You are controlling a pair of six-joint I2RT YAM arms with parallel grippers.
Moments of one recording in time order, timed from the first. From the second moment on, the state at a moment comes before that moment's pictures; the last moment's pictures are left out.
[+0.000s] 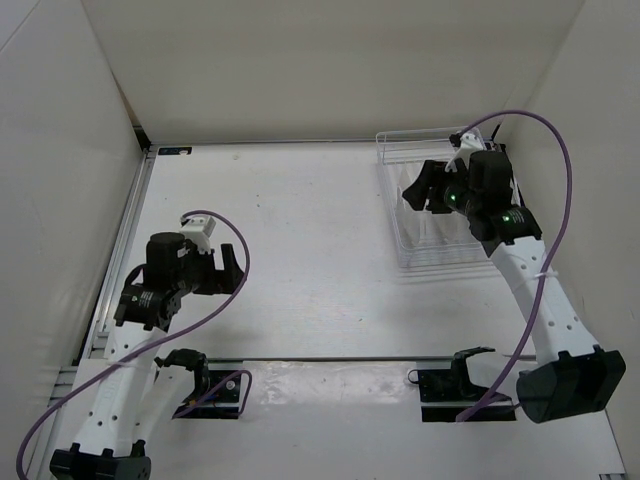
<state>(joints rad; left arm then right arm) -0.15 0.70 0.78 -0.79 0.24 -0.16 0.22 1.15 1.17 -0.48 -0.27 0.26</state>
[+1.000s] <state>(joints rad) -0.15 0.72 0.78 -0.79 0.19 -0.18 0.22 1.66 1.50 -0.54 -0.14 0.16</state>
